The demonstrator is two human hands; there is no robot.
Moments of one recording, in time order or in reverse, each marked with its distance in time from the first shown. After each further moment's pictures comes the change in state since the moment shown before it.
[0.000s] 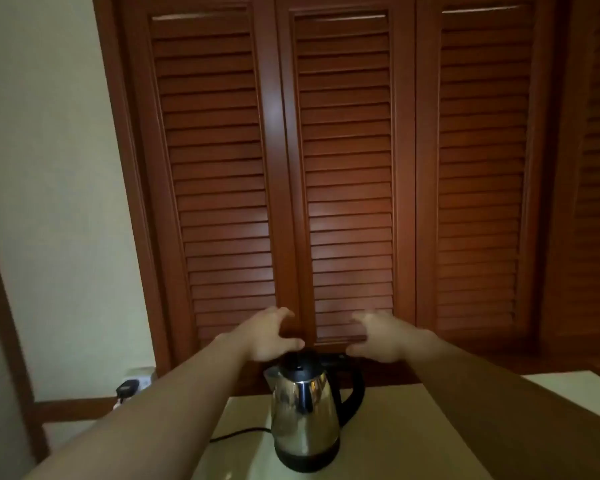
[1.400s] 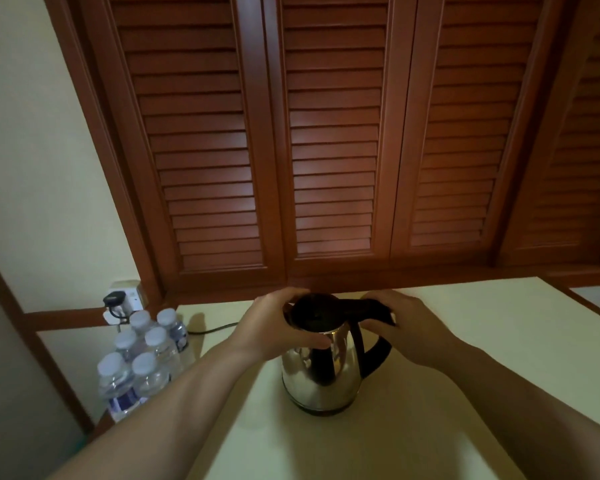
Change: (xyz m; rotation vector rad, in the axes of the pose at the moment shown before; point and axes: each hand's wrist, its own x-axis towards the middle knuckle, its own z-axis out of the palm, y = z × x) left_hand -0.108 0.044 0.106 -0.394 0.103 0.082; right_hand -0.149 0.027 0.085 0.305 0.232 -0.079
